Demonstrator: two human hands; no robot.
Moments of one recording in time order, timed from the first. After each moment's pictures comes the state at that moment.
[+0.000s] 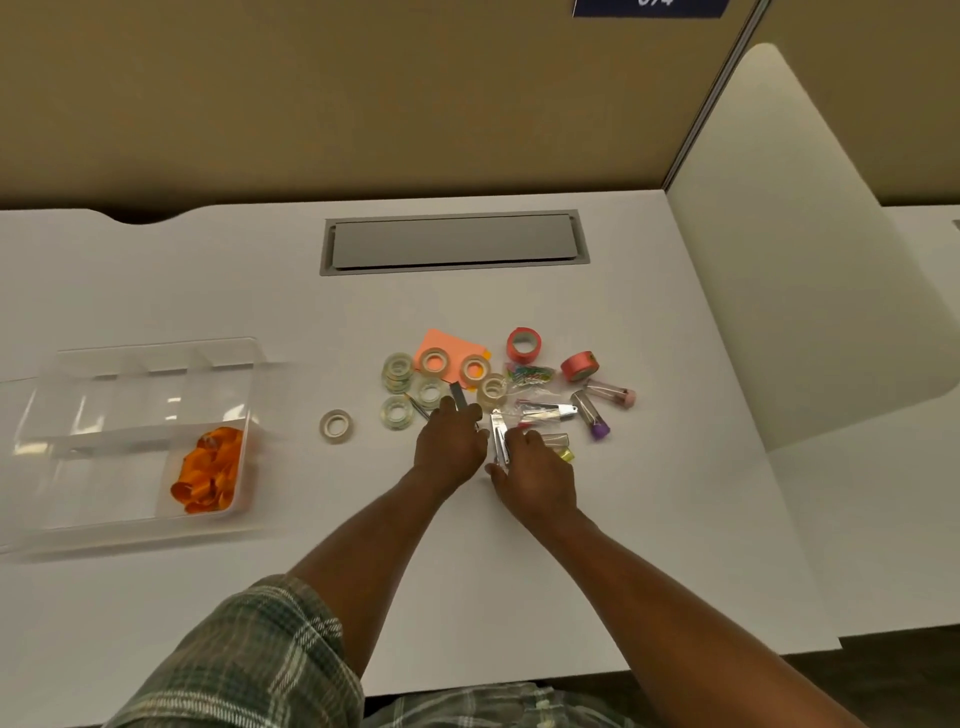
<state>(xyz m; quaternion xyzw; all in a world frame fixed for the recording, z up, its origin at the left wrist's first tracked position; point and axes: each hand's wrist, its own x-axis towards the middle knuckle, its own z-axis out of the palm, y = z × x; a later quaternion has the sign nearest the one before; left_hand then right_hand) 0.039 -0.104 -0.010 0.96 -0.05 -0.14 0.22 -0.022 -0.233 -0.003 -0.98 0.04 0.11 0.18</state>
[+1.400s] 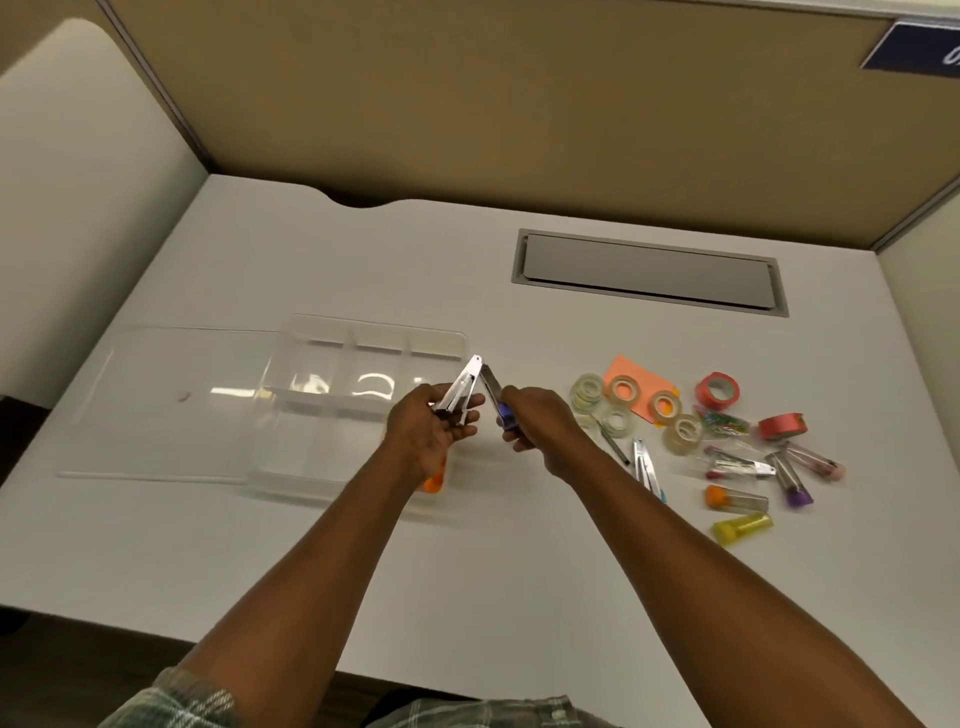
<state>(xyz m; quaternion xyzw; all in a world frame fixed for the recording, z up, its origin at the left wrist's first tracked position) 0.045 0.172 0.062 0.43 0.35 -0.14 0.82 0.075 0.015 0.059 -0.76 0.17 0.27 0.57</state>
